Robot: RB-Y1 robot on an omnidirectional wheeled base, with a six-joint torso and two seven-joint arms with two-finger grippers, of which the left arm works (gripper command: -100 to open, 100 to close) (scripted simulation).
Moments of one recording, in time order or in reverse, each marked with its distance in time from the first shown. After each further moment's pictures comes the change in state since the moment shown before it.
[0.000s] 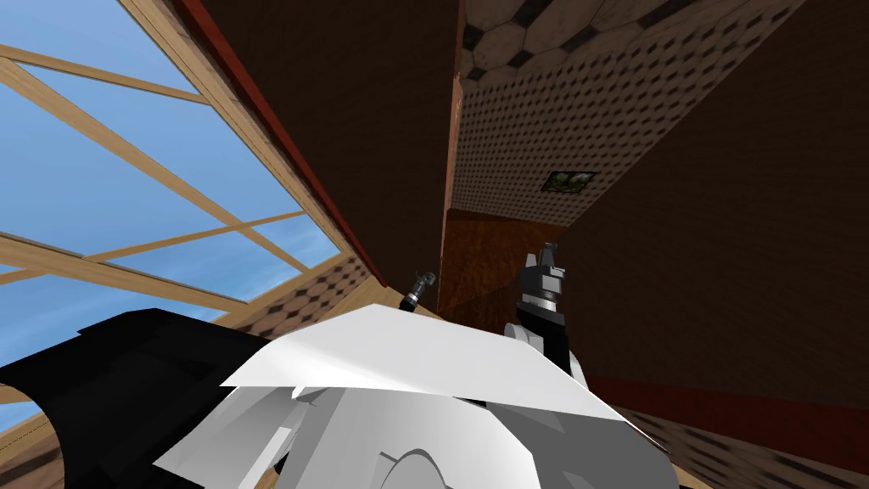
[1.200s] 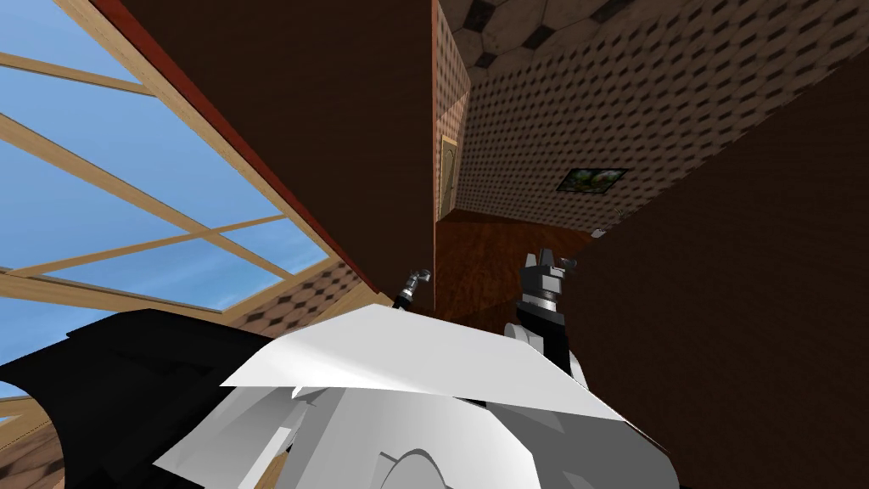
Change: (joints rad) arm -0.032 0.007 0.118 0.024 0.044 0.010 -0.034
